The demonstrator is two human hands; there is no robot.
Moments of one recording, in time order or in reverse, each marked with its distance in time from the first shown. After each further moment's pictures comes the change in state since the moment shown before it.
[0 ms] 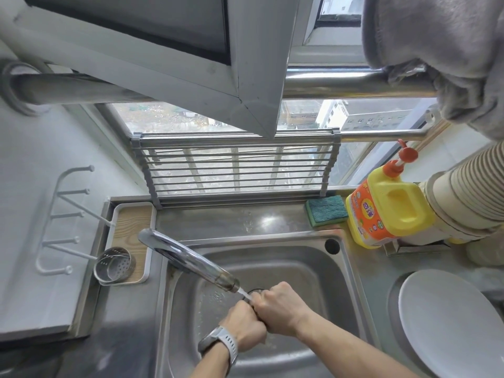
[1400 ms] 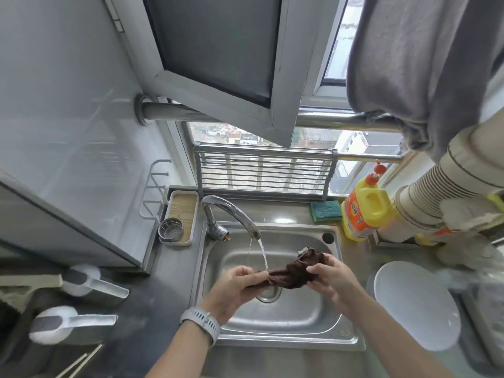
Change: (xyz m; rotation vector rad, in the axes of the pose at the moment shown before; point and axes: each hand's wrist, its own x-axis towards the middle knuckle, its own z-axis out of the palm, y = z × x) left_hand -0.191 -0.001 -0.042 -1.320 -0.120 0.238; right_hand -0.144 -0.021 -0.125 2.018 0.380 0.877
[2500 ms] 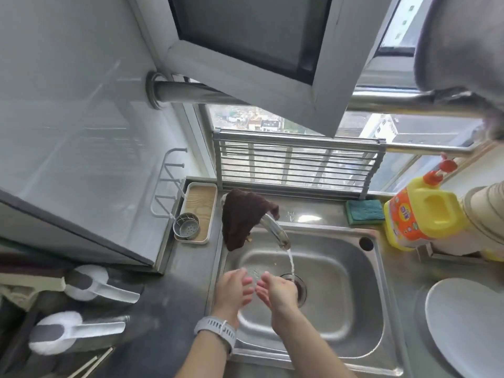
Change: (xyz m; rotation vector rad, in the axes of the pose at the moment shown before) left_hand 0.052 -0.006 -0.052 0.149 0.616 0.030; right_hand 0.073 0.094 0.158 0.099 0.195 0.246
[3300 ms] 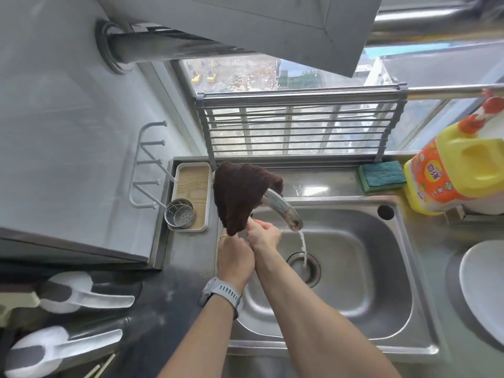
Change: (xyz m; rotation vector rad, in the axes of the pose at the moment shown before) left_hand 0.065 0.017 0.008 0.800 0.177 0.413; right_hand 0.089 -0.012 0.086 0.009 0.117 -0.161
